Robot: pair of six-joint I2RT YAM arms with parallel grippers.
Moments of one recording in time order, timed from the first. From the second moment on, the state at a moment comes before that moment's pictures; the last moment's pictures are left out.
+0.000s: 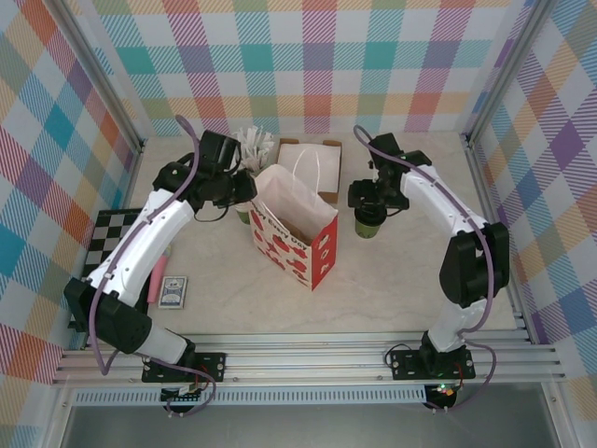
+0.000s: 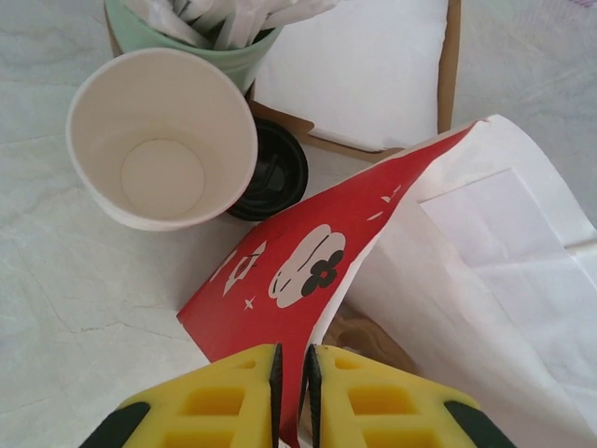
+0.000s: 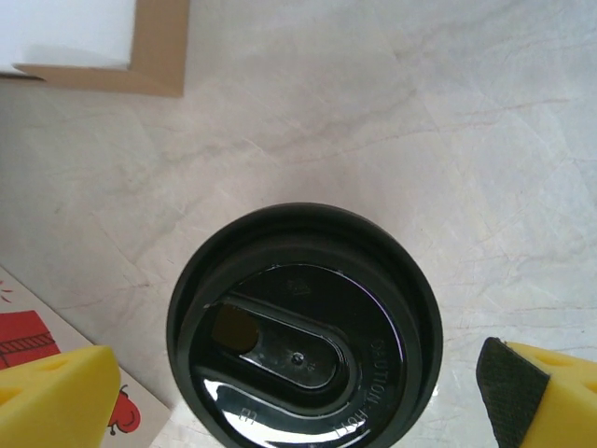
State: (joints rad) left arm -0.43 1.48 1.59 -1.00 0.03 -0.58; right arm 0.34 1.78 1.57 -1.02 0.03 0.33
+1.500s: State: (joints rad) left arm -0.37 1.50 1.64 -0.99 0.21 -0.33; right arm 0.36 1.94 1.67 -1.16 0.06 0.34
